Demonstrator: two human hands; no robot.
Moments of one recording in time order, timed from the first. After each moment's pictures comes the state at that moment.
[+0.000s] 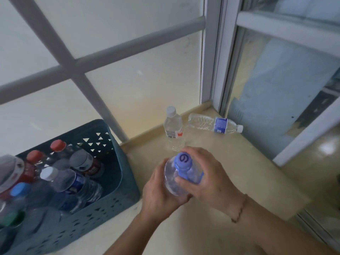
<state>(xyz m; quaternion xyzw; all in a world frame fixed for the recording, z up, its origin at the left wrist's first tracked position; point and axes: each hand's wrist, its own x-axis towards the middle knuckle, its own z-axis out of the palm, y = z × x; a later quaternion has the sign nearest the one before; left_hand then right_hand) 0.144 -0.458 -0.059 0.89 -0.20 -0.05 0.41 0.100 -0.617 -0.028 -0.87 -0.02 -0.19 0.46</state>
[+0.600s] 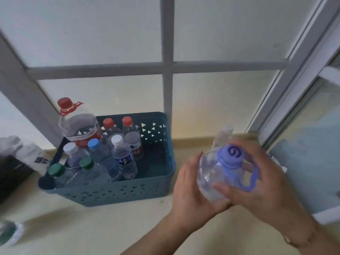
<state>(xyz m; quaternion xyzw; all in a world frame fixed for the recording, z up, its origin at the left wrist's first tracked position) 0.122 -0.432 -0.014 0.77 -0.17 0.11 0.61 0.098 -0.578 0.079 -0.85 -0.17 -0.19 0.47</state>
